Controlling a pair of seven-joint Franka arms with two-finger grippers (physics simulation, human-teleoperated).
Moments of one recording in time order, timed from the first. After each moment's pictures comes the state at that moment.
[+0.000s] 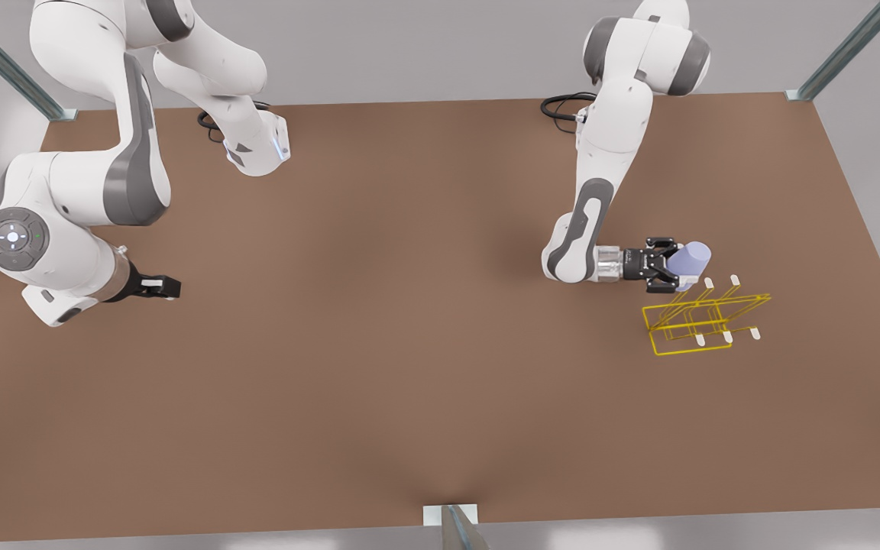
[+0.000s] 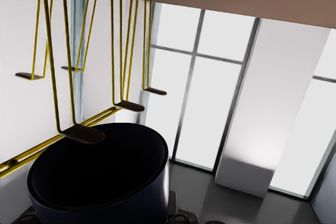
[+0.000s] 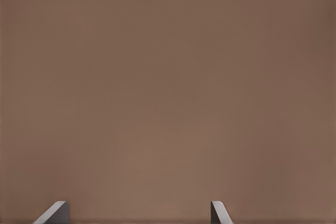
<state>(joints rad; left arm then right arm) -0.64 0.63 0.16 -2.18 1.37 1.25 0.20 -0.09 0.27 0.19 -1.38 -0.17 1.46 0.13</state>
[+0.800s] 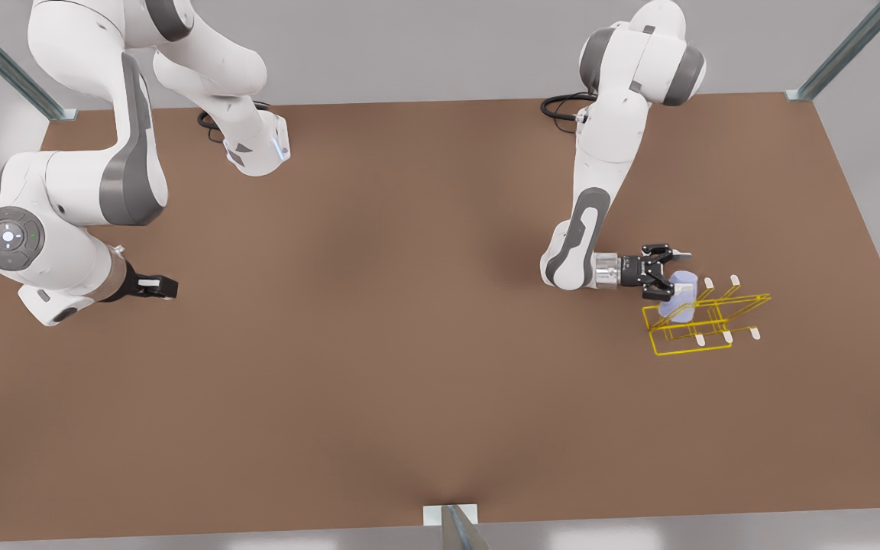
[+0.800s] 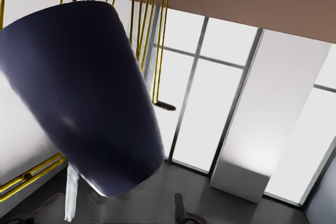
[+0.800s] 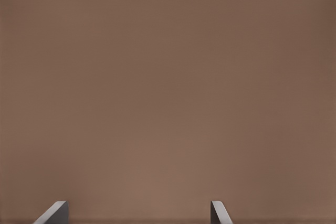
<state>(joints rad) -0.63 0.69 0.16 -2.13 1.36 1.26 0.14 -0.10 0.27 0.19 -1.38 -0.17 1.46 0.13</state>
